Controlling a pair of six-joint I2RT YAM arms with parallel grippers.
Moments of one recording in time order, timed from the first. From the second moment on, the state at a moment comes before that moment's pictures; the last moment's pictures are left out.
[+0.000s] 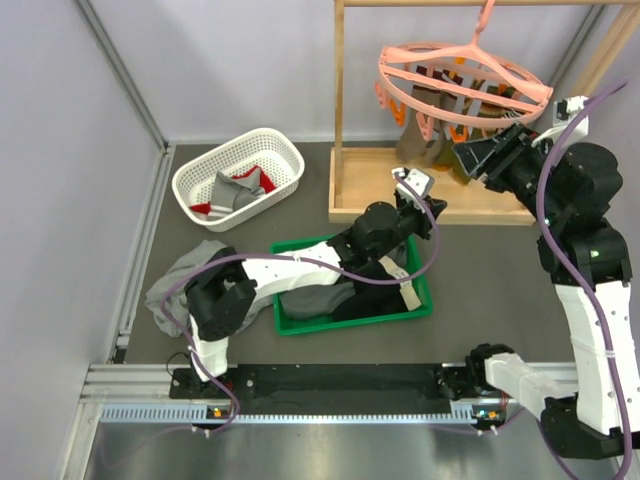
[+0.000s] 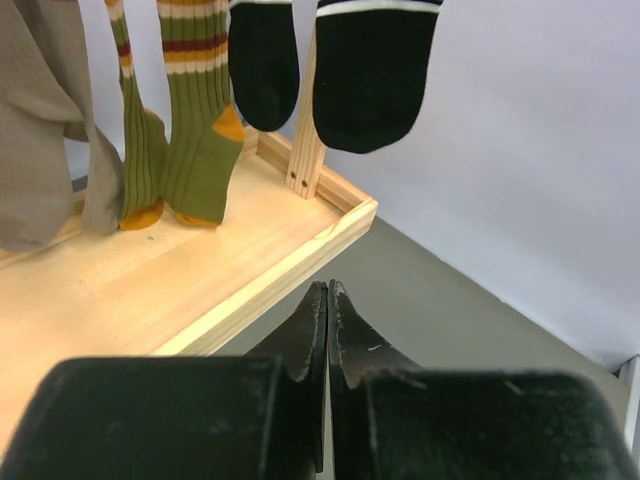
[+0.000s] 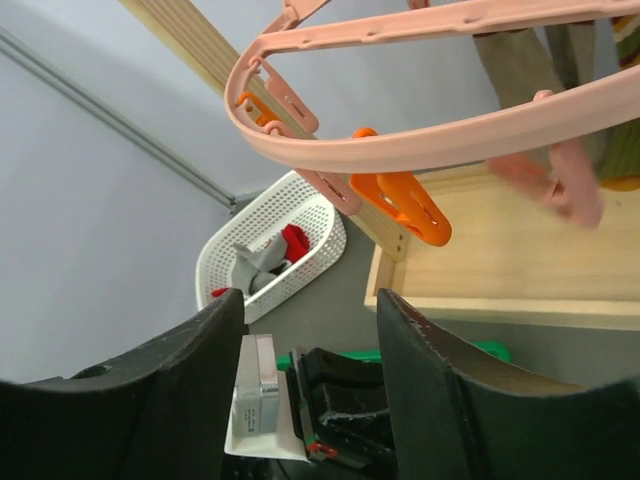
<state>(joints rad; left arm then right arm) -1.07 1.89 1.41 0.58 -0.17 -0.20 0.17 0.98 1.50 -0.58 -0.17 0.60</state>
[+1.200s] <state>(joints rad) -1.06 1.44 1.07 0.43 -0.23 -0.14 -0.45 0.89 0.92 -0.08 -0.58 0.36</state>
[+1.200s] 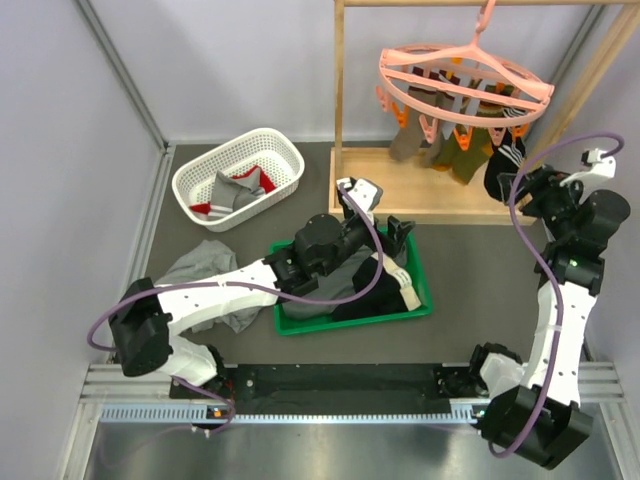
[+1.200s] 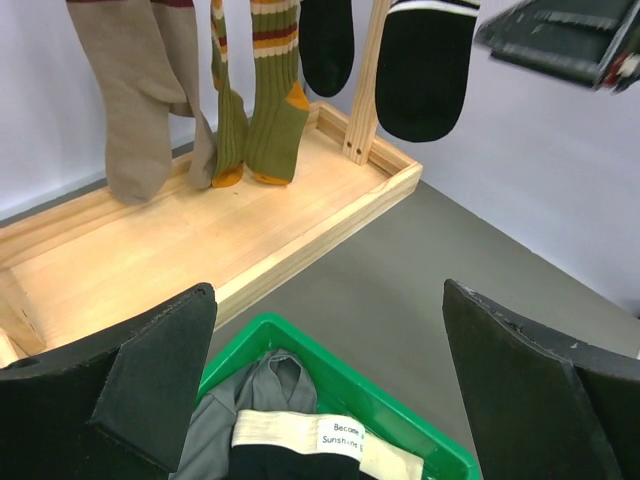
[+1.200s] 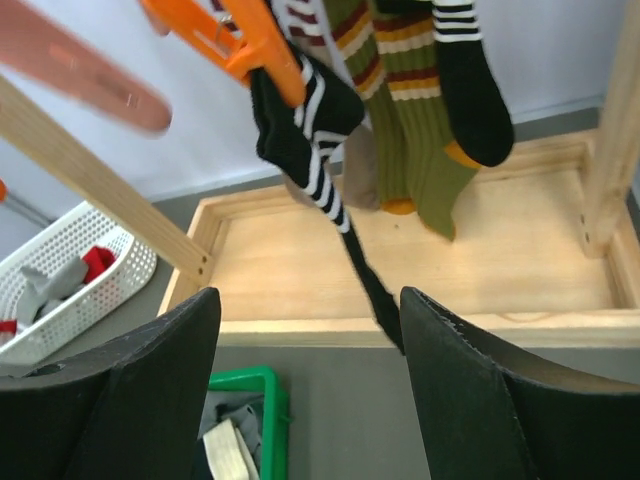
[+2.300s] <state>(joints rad) -1.06 1.43 1.07 0.43 -0.20 -0.13 -0.38 1.08 0.92 0.11 -0.66 0.25</state>
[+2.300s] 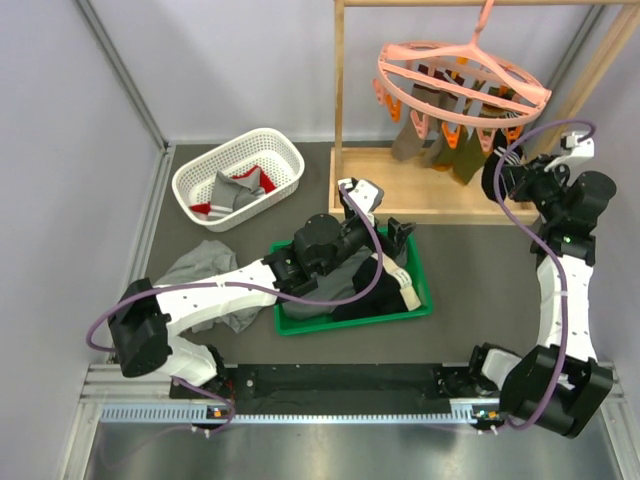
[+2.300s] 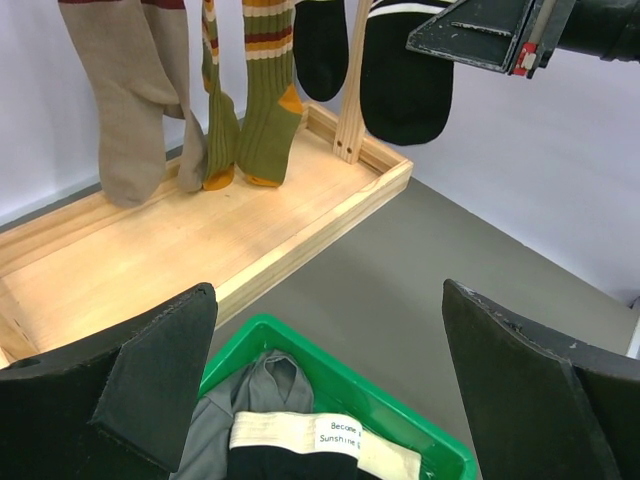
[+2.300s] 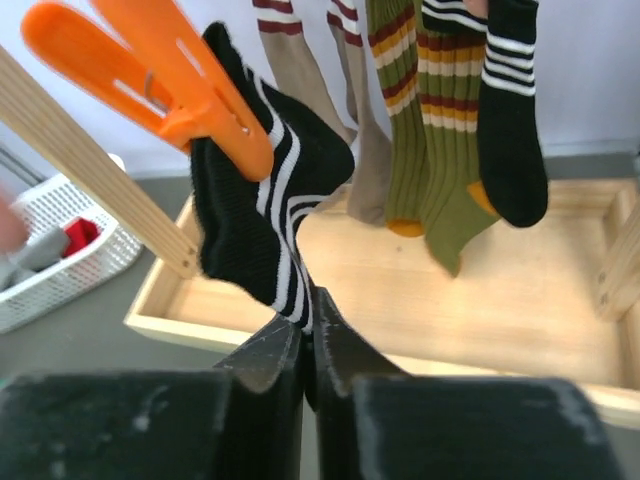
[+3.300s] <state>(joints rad) -1.06 1.71 1.43 0.43 -0.05 -0.13 -0.13 0.82 1.09 -0.14 -0.58 0.65</state>
